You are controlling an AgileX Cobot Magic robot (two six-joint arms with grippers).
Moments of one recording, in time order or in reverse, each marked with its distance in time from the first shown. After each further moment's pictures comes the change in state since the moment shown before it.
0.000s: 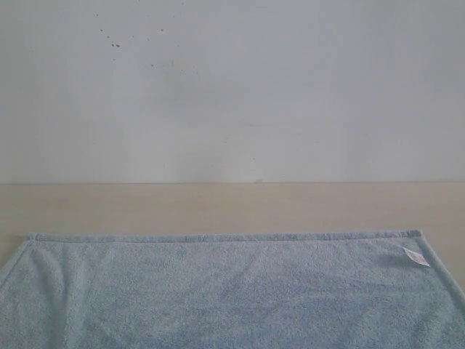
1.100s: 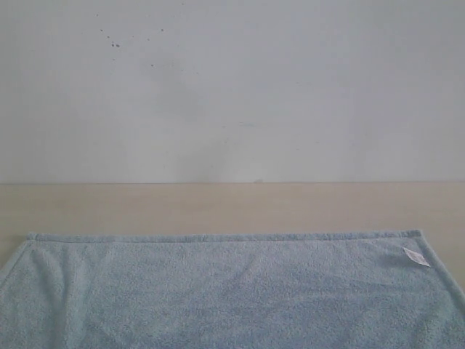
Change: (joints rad) left arm 0.000 0.000 0.000 0.000 0.000 0.000; right arm 0.000 -0.480 0.434 0.020 0.010 -0.090
